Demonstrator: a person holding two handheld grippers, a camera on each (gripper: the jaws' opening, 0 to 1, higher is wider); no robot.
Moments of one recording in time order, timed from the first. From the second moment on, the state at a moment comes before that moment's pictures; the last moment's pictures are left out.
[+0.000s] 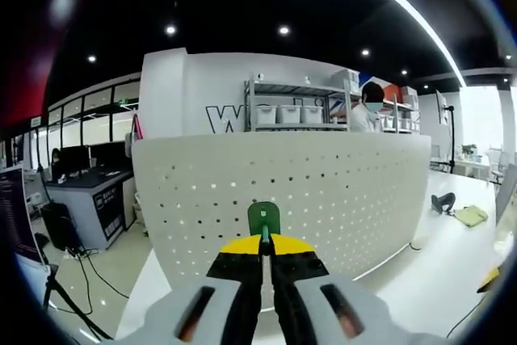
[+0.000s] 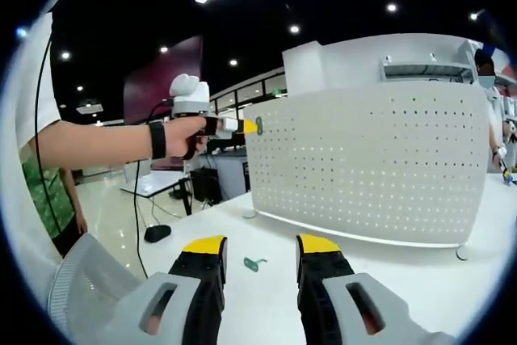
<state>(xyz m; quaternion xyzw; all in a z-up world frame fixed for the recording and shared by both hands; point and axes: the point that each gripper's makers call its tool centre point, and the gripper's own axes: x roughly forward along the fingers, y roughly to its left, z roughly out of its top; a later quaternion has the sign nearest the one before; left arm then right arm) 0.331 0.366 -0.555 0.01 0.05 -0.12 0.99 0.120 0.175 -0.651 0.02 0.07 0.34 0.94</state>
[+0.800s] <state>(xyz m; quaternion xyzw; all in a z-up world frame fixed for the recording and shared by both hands) 0.370 0.355 -0.547 0.02 0.05 -0.12 0.99 0.122 0.167 -0.659 0.04 0.08 0.33 0.94</state>
